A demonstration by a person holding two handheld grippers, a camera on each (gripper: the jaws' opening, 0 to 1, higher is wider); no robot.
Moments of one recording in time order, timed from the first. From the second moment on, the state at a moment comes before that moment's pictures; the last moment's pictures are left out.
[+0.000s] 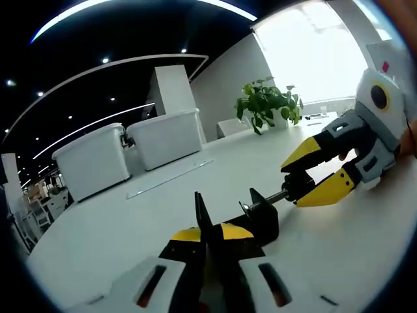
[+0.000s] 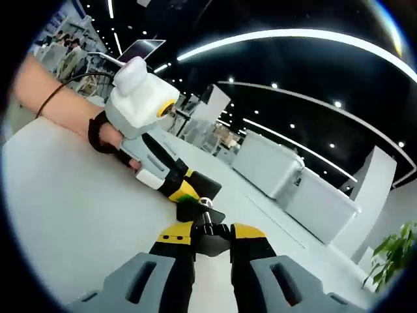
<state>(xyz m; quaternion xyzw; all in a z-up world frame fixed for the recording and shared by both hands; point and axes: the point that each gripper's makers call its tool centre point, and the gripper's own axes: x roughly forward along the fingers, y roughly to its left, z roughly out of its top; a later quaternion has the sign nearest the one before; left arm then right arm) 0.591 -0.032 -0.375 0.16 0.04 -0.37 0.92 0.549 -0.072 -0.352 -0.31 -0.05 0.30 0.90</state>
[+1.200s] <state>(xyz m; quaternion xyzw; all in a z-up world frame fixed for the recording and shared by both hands) 0.605 -0.032 -0.375 0.16 0.04 -0.37 0.92 0.563 -0.100 -0.357 0.06 0.07 0.32 0.94</state>
